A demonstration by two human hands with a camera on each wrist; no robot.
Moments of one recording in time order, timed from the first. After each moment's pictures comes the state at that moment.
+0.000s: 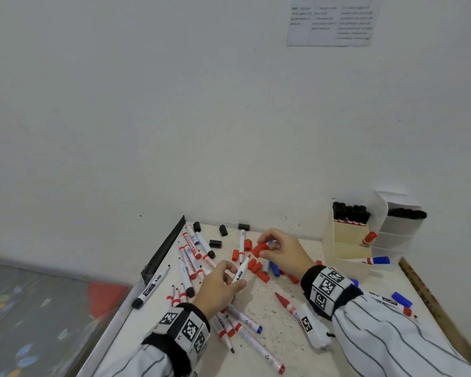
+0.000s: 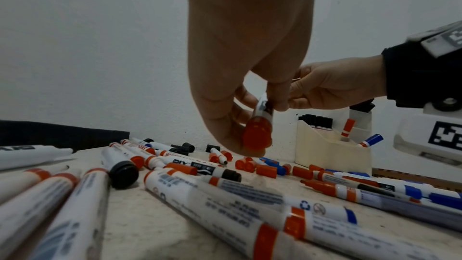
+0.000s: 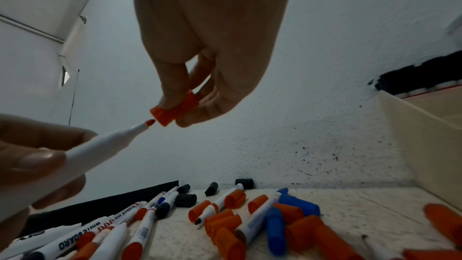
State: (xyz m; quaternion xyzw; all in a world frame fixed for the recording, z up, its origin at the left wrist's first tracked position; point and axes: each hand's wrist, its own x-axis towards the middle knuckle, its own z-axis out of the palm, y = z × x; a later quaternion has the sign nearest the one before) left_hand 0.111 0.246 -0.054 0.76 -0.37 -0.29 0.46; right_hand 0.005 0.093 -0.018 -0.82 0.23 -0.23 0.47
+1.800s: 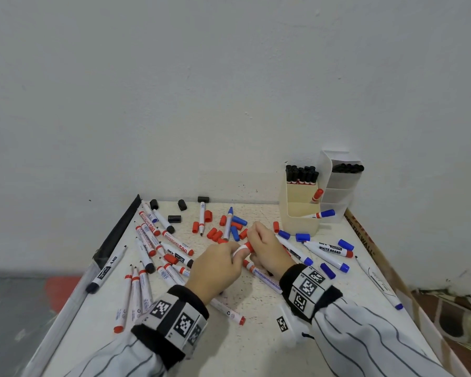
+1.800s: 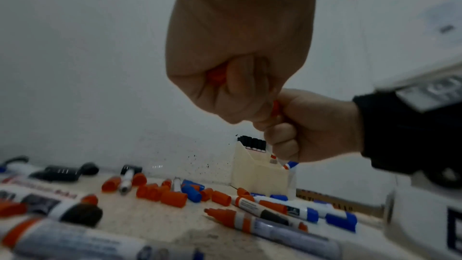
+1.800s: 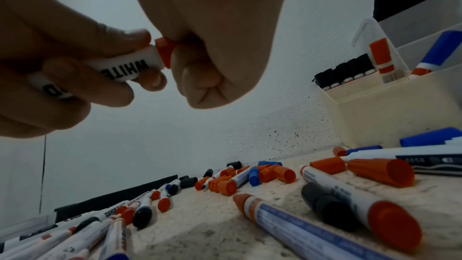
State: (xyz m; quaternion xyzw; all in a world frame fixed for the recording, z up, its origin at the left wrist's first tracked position) left_hand 0.036 0.225 -0.034 0.77 -0.56 -0.13 0.27; right_hand -0.063 0.132 -0.036 -0.71 0.33 -0.24 0.57
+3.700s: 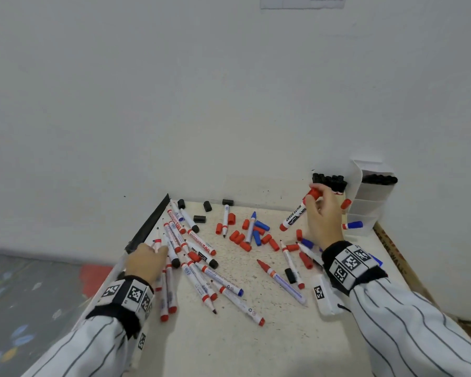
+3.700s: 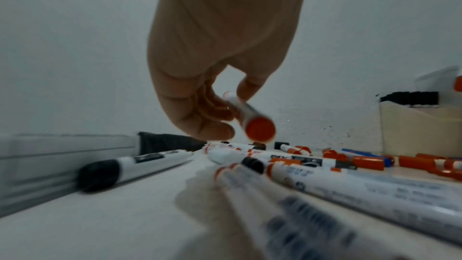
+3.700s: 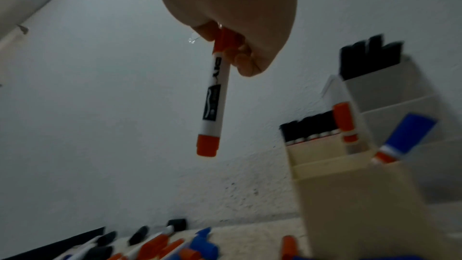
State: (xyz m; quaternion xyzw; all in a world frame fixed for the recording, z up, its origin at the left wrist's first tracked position) left_hand 0.165 0.293 -0.058 0.93 -0.18 -0.13 0.29; right_hand -0.073 0.055 -0.015 -0.73 0.33 -0.53 0.30
